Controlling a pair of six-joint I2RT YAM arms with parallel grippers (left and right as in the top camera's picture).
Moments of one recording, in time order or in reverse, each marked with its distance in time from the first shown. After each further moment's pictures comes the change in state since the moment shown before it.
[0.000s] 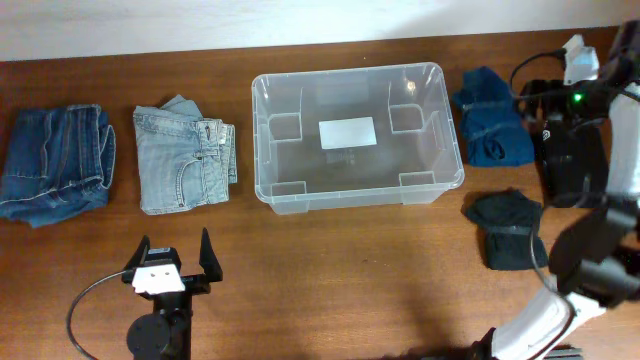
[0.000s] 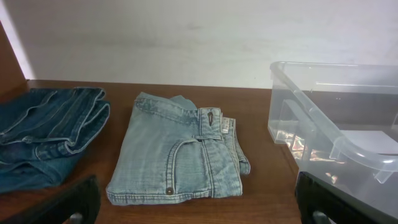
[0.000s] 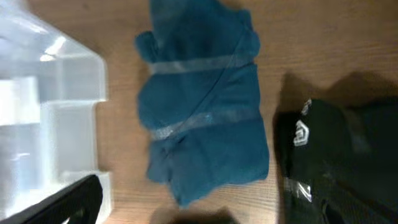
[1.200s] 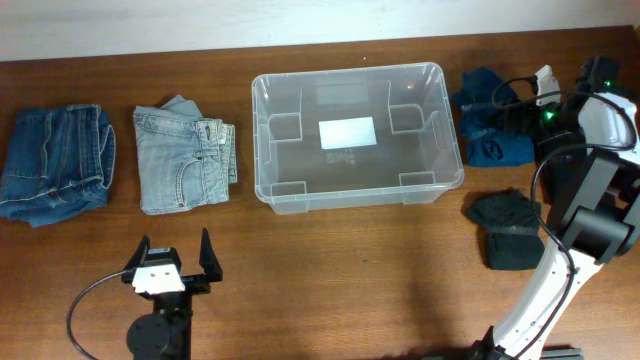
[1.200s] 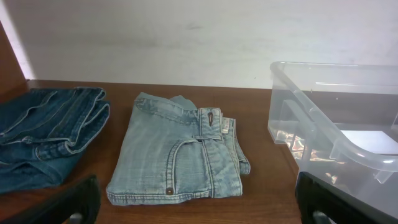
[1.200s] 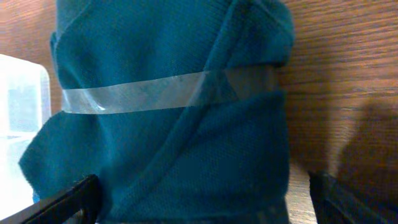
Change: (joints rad) left arm 0.000 0.000 0.000 0.000 0.000 0.000; right arm -0.031 0.322 0.001 0.208 -0.193 -0.008
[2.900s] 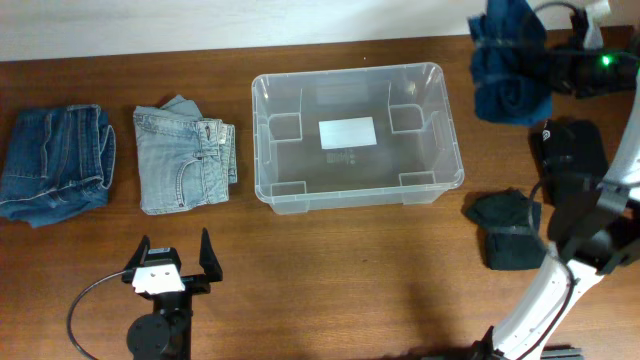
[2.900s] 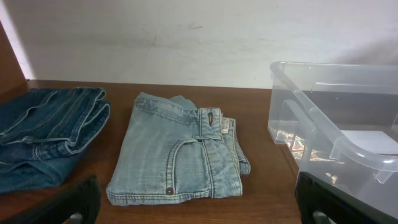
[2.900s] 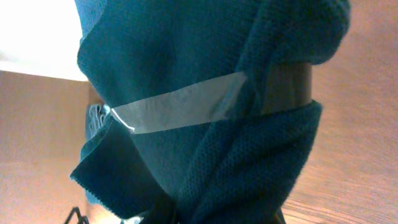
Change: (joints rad) left arm 0.000 0.000 0.000 0.000 0.000 0.000; right arm 0.024 -0.116 0.620 -0.721 -0.368 0.164
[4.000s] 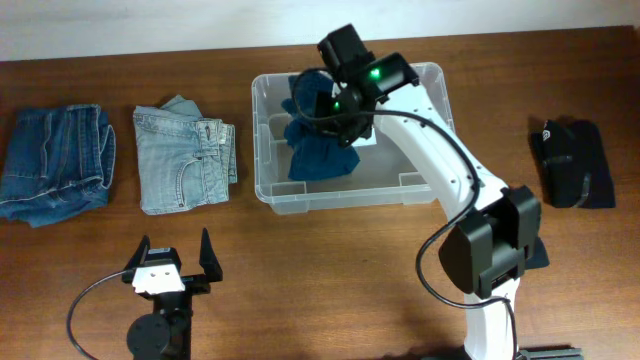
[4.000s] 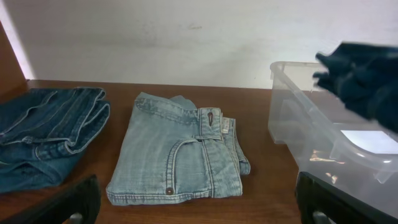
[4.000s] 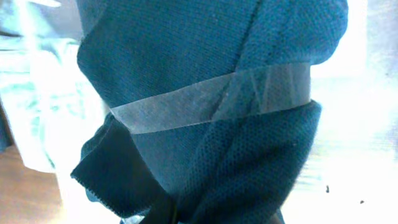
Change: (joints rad) left arm 0.000 0.000 0.000 0.000 0.000 0.000; right arm 0.908 -0.119 -0.490 0.482 0.734 0.775
